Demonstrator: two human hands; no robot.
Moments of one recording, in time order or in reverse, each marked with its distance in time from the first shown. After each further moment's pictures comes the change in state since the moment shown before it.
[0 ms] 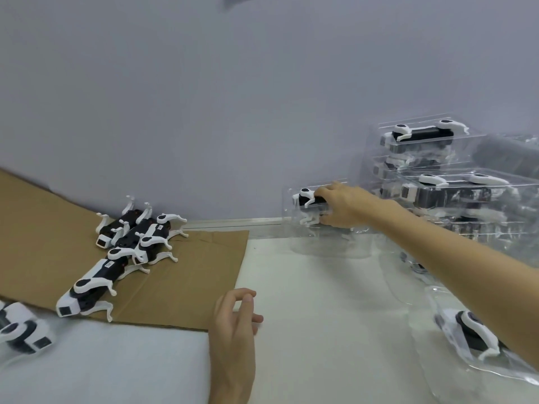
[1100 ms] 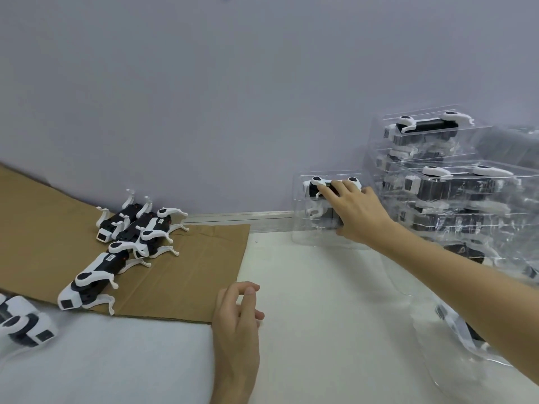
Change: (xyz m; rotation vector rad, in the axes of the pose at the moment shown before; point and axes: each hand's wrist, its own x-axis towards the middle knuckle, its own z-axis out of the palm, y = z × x) left_hand -0.003 0.001 0.002 0.038 0.034 0.017; right_hand -0.025 -0.003 0.037 -0.309 0.229 0.059
